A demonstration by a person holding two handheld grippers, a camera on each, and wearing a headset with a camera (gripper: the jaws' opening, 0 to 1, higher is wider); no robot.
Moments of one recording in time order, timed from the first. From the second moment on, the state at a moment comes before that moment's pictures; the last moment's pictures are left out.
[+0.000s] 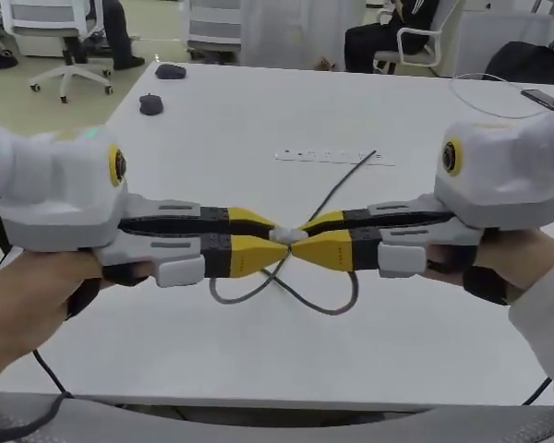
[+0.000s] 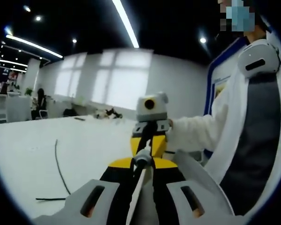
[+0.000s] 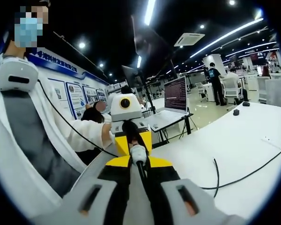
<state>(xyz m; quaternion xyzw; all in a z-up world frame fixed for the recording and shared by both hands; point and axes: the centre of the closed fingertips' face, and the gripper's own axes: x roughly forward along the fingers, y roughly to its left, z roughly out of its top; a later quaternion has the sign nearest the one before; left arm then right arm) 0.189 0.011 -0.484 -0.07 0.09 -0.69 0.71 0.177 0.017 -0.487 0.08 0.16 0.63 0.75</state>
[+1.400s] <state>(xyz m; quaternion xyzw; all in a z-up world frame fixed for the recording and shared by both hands) 0.182 0.011 -0.481 -0.04 0.07 -0.69 0.72 0.176 0.011 -0.491 0.06 0.15 0.65 0.74</state>
